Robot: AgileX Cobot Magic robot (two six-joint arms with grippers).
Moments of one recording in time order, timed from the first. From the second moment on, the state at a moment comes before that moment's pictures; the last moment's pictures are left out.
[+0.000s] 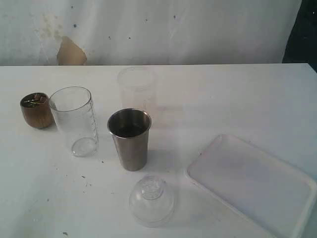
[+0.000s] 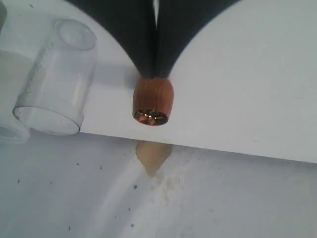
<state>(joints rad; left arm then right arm) -0.02 0.00 -0.01 0.04 0.19 -0.18 0.01 0.01 0.00 0.18 0.36 0.03</state>
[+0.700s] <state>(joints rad) -0.02 0.01 -0.06 0.04 -0.54 -0.55 0.03 0.01 0.00 0.18 0.36 0.01</state>
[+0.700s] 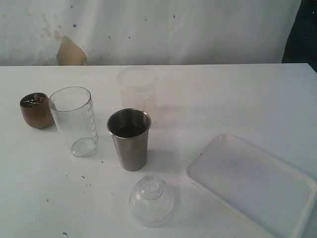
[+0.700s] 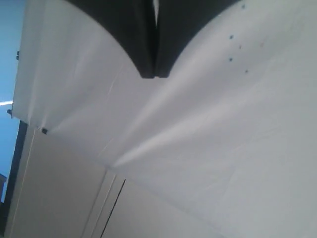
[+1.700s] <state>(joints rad) -0.02 1.27 -0.37 -0.04 -0.69 -0.07 0.06 0.01 0.00 0.18 0.36 0.01</state>
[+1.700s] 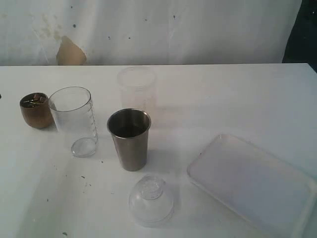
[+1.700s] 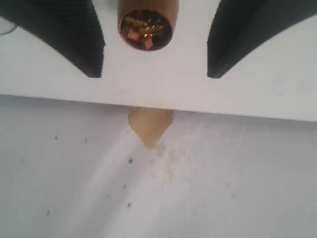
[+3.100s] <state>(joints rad) 0.11 2.11 -0.72 0.41 -1.02 -0.15 0.06 0.01 0.00 0.18 0.36 0.01</state>
